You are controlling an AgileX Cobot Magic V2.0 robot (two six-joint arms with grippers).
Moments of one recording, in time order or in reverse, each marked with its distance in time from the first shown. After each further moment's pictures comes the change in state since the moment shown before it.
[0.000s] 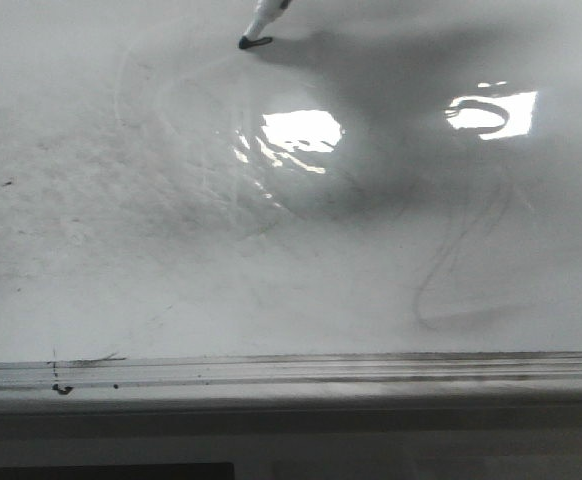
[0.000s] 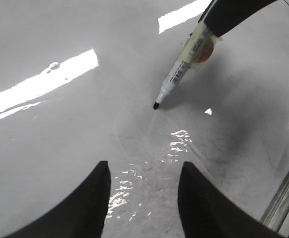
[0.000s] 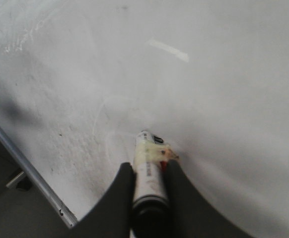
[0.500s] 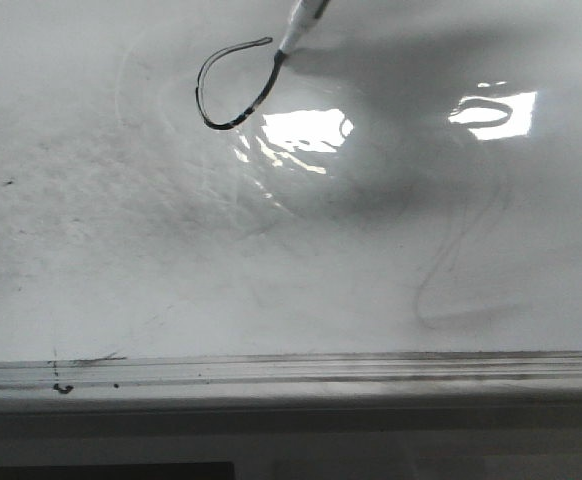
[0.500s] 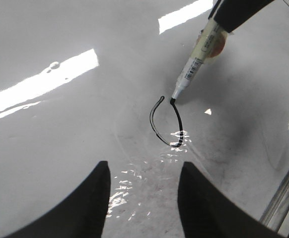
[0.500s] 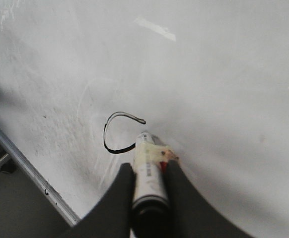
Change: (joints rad) left arm 0.000 0.000 0.000 -0.005 0.000 0.000; right arm 0.007 -0.008 -0.064 -0.113 0.139 0.075
